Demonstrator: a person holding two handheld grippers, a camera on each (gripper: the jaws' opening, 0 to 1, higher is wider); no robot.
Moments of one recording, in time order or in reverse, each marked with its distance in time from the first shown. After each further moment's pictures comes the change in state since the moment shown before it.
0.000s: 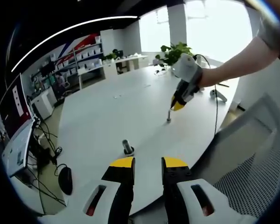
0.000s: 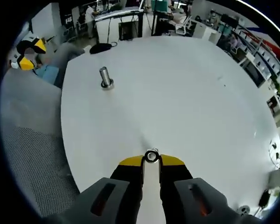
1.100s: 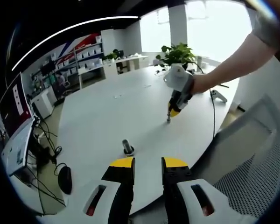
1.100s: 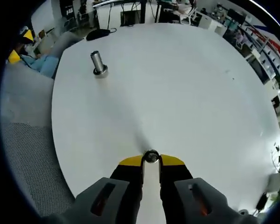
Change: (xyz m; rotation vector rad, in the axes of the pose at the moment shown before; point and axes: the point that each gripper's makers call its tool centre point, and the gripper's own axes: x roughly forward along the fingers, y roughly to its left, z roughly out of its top) left arm 0.001 0.000 -0.001 -0.008 0.003 -0.003; right arm 0.041 -0.004 -0.016 -0.008 0.111 0.027
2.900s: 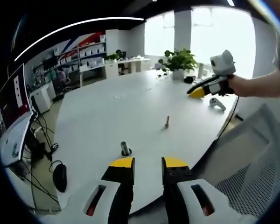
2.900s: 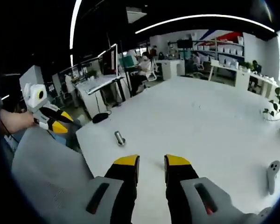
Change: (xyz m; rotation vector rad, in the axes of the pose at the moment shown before) left arm -0.001 -0.001 0.006 -0.059 -0.031 -0.030; right arm -0.166 0.042 0.016 0.424 -0.653 -0.055
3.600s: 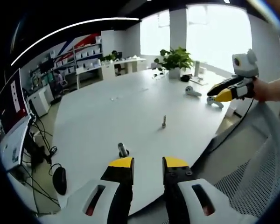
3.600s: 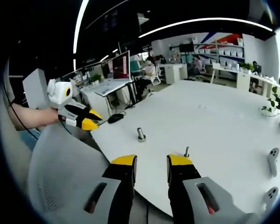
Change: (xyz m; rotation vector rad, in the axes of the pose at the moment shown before) left arm 0.000 -0.005 0.003 0.027 -0.006 -0.008; right arm -0.048 0.061 -0.017 0.012 -0.029 0.014
